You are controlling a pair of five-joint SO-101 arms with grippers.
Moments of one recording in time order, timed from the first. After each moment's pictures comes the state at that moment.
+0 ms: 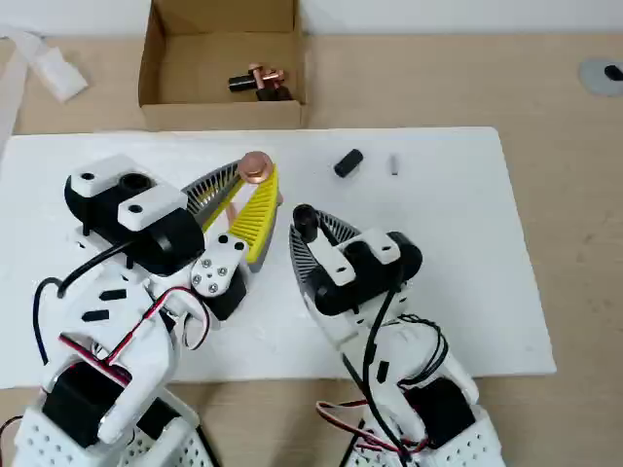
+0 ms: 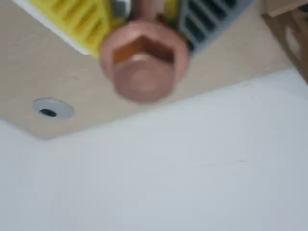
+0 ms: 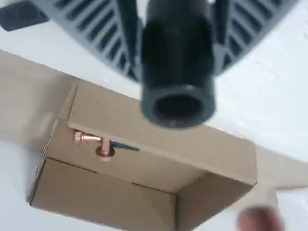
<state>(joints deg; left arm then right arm) 31.2 -76.7 45.1 34.4 -6.0 -34.9 -103.5 81.6 37.5 -6.4</state>
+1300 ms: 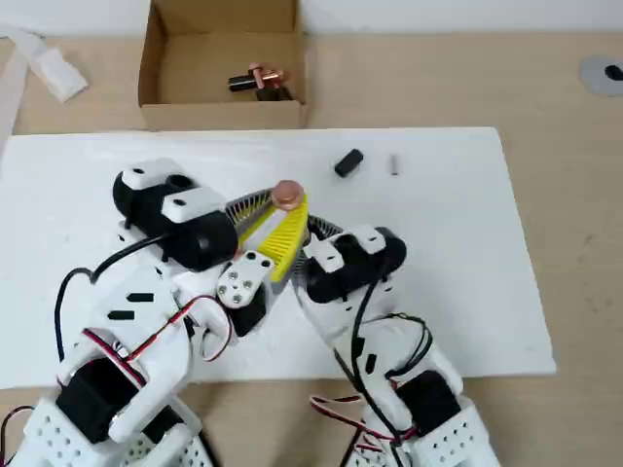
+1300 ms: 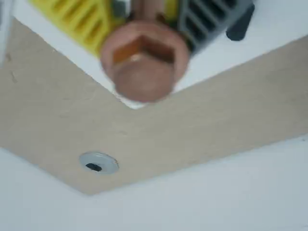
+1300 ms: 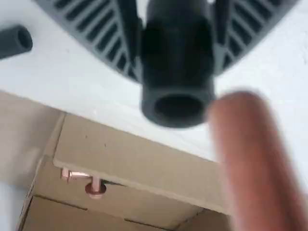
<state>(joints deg) 37.3 -76.0 47.8 37.8 -3.0 -34.9 -103.5 88.5 33.5 -8.2</state>
